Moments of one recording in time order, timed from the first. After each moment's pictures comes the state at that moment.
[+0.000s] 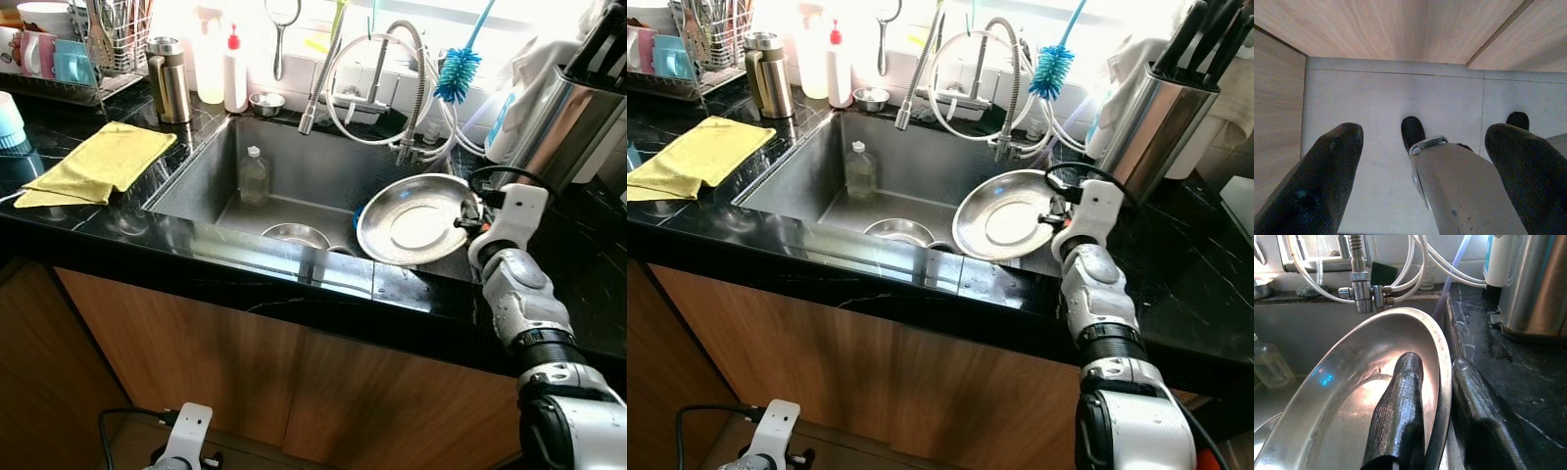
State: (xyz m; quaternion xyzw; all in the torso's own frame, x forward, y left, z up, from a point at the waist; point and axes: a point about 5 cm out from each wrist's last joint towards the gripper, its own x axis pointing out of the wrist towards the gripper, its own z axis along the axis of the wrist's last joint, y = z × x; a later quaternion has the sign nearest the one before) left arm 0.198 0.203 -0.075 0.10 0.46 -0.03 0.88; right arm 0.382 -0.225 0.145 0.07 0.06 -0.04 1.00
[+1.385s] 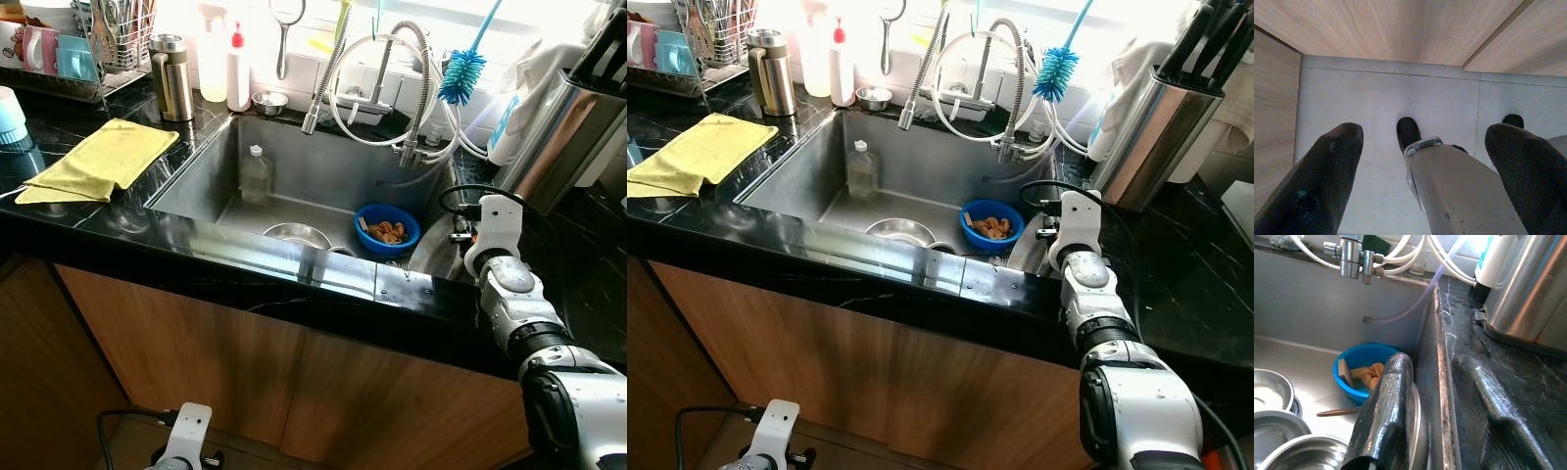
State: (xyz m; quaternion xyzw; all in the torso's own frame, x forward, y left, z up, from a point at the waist) left arm 0.198 0.202 -0.075 0.09 0.46 -0.02 0.88; right arm 0.378 -0.233 0.127 -0.05 0.09 -0.06 0.99
